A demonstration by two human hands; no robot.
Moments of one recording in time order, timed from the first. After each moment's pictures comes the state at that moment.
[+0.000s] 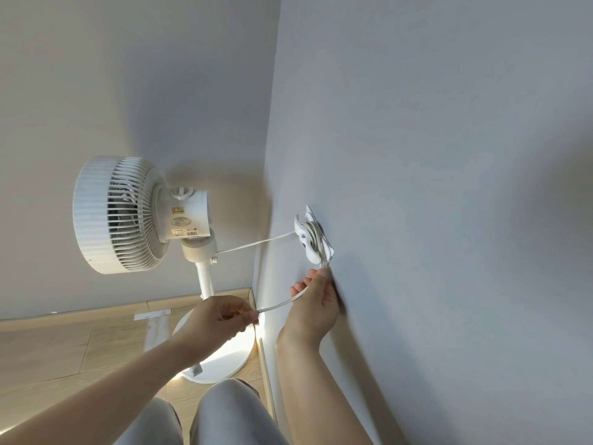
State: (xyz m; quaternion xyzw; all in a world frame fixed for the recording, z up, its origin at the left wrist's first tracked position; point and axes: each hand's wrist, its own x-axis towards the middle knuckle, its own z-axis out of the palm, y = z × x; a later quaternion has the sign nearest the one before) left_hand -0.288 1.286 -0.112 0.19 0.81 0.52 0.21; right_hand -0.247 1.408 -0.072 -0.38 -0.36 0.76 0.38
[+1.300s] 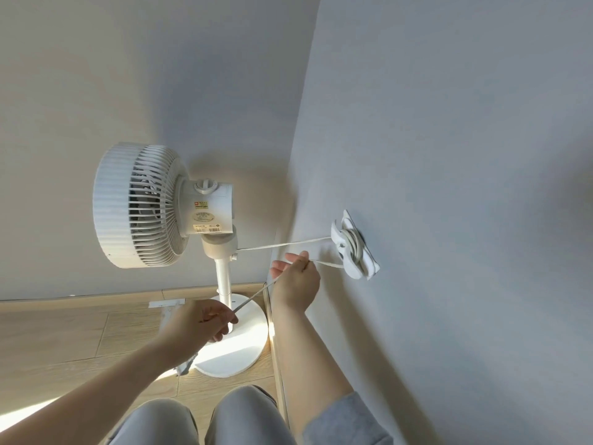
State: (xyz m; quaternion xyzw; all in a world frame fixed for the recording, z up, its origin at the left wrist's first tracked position) left_hand -0.335 1.237 -0.149 0.10 0.85 0.48 0.20; right_hand -0.338 1.389 -0.106 -0.40 -0.57 0.68 0.23
